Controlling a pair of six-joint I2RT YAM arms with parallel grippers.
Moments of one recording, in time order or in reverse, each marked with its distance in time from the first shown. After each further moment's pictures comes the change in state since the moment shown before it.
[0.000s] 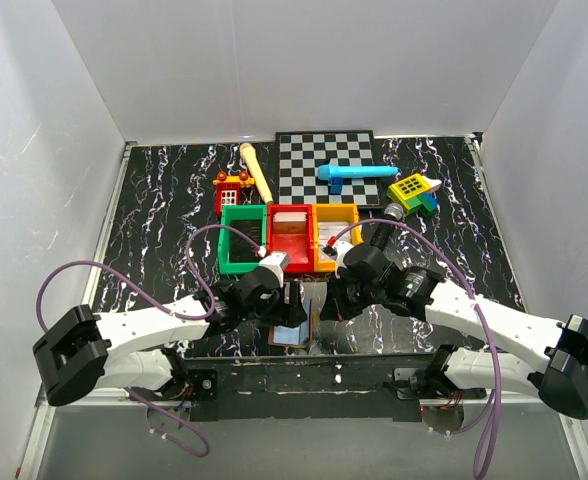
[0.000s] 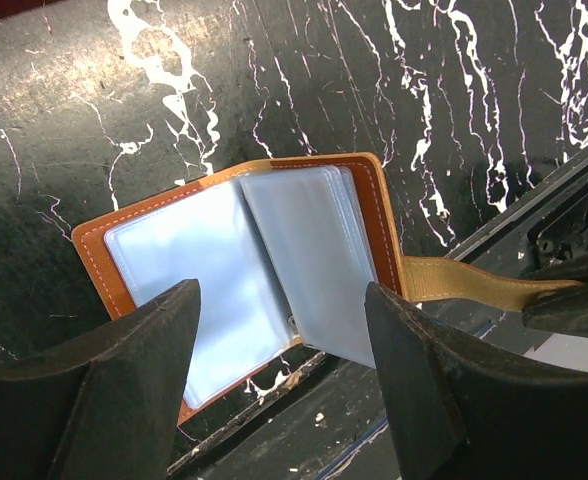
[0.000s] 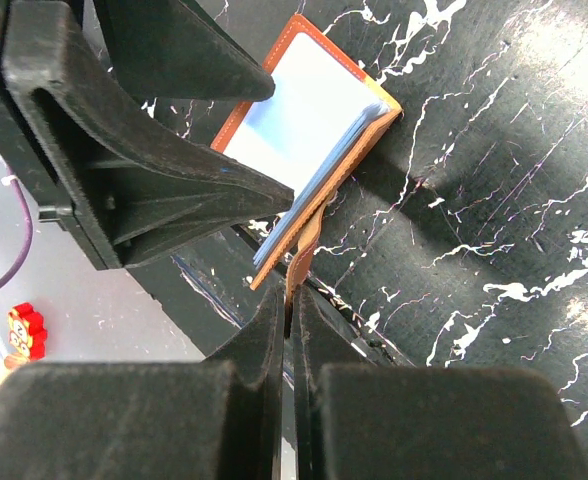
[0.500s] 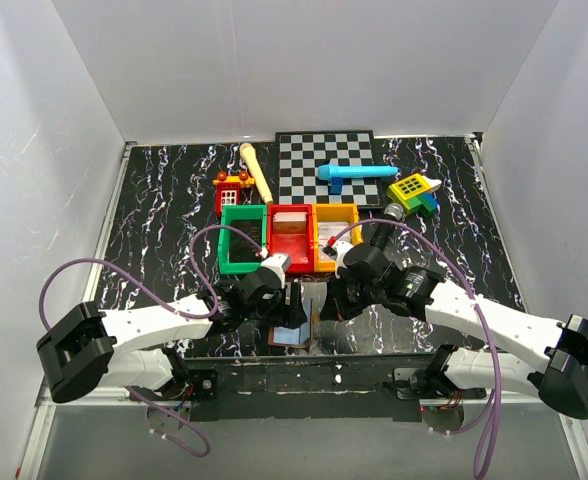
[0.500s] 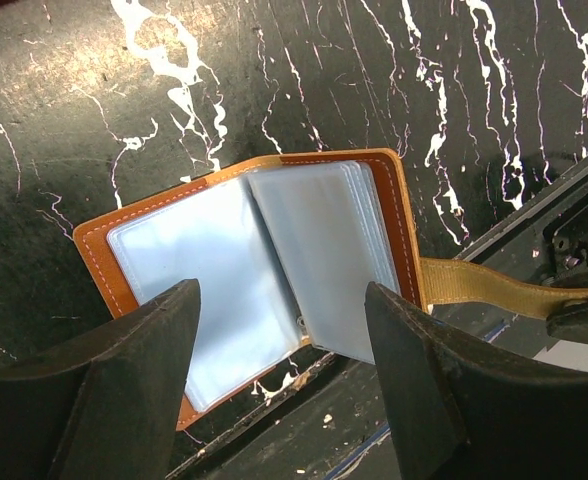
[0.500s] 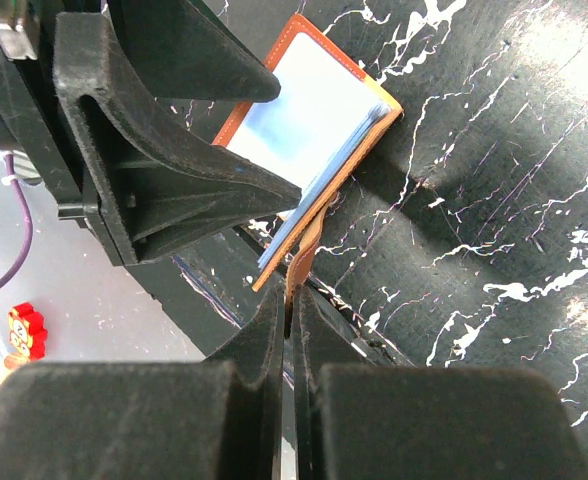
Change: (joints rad) left arm 0.000 0.042 0.001 0.007 0.006 0.009; right arm 0.000 0.000 0.000 0.000 0.000 0.000
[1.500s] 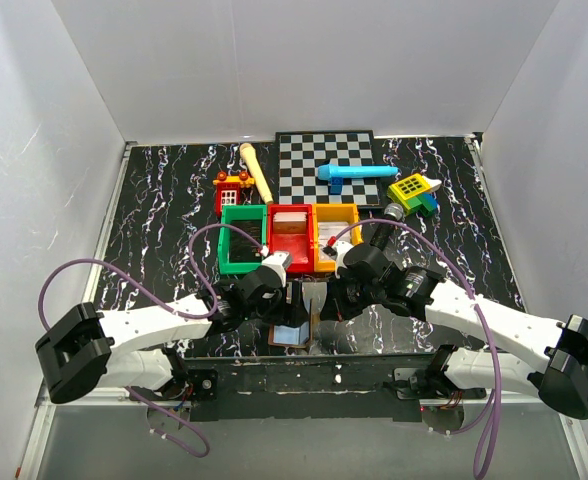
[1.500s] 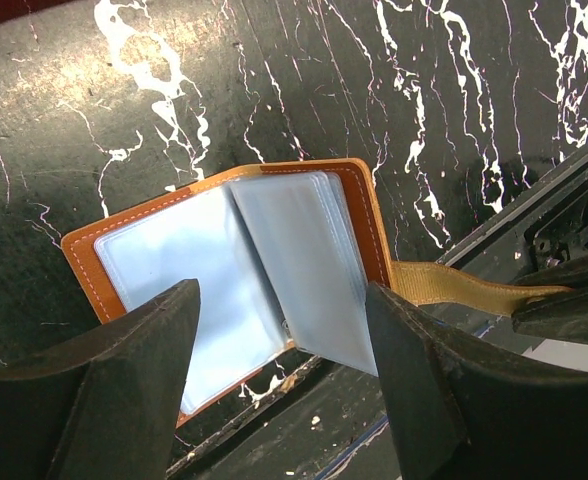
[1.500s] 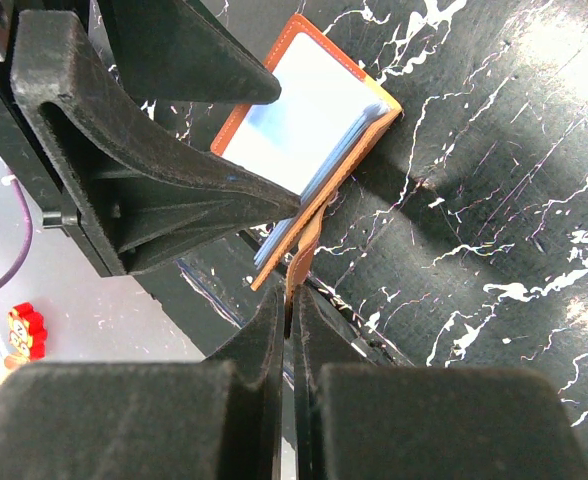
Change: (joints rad) left arm -0.005 -0.016 0.013 0.000 -0.003 -0.003; right arm 0.000 0.000 0.000 0.000 0.000 0.000
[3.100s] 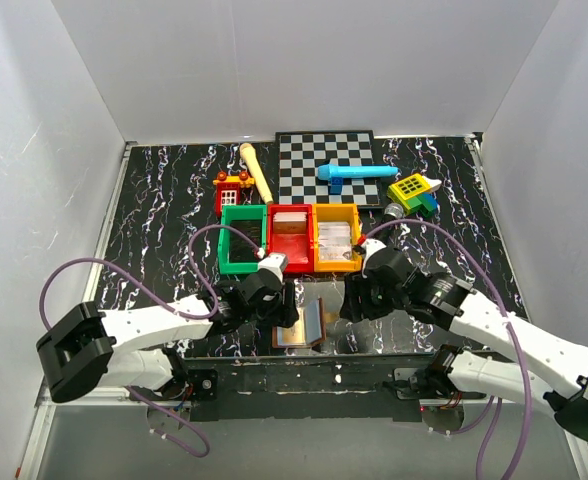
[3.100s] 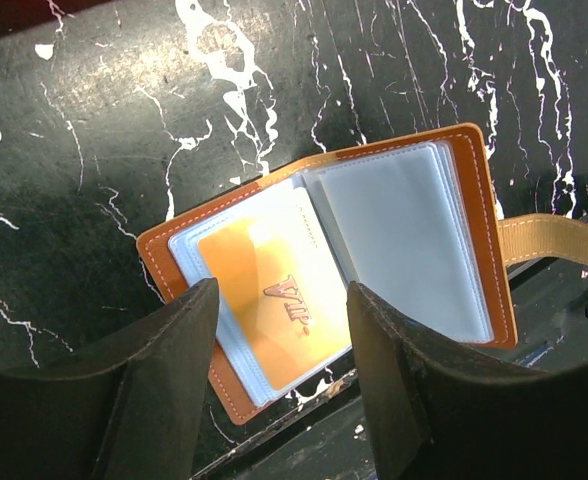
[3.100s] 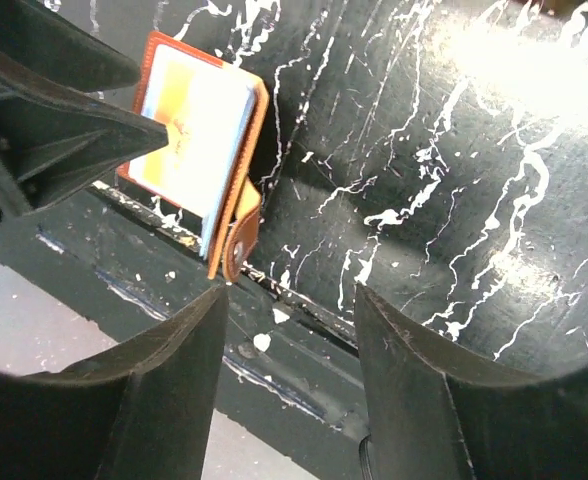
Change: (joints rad) left arm -0.002 0.019 -0.003 -0.047 -0.084 0.018; right arm -0.043 -0.166 -0.029 -0.201 0.191 0.026
